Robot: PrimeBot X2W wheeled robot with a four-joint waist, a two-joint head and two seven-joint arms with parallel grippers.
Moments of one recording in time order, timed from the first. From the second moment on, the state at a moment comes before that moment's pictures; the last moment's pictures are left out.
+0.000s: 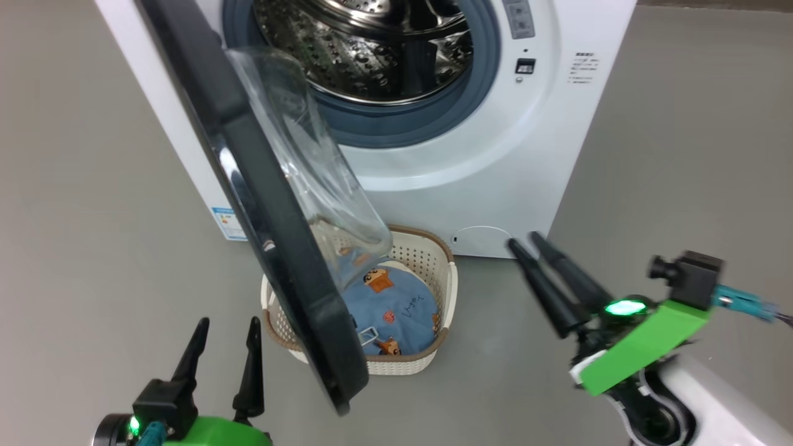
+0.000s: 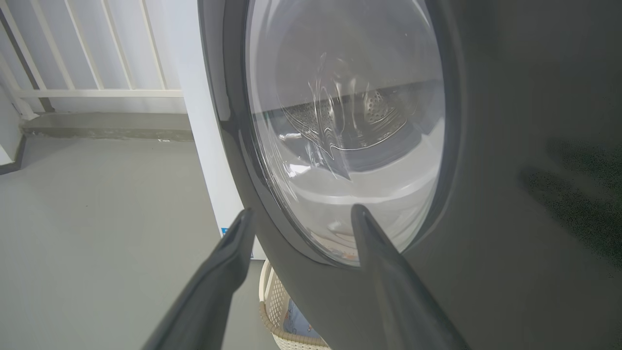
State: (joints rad) left arm -0.05 0.04 -0.14 0.17 -0.19 0.03 -0.26; right arm -0.38 -0.46 0.66 0.08 1.22 0.13 -0.25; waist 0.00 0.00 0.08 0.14
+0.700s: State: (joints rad) left arm 0.01 0.04 -0.08 0.17 -0.18 0.00 -0.26; right arm 0.01 -0.30 0.13 0.05 0.63 0.13 -0.25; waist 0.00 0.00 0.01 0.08
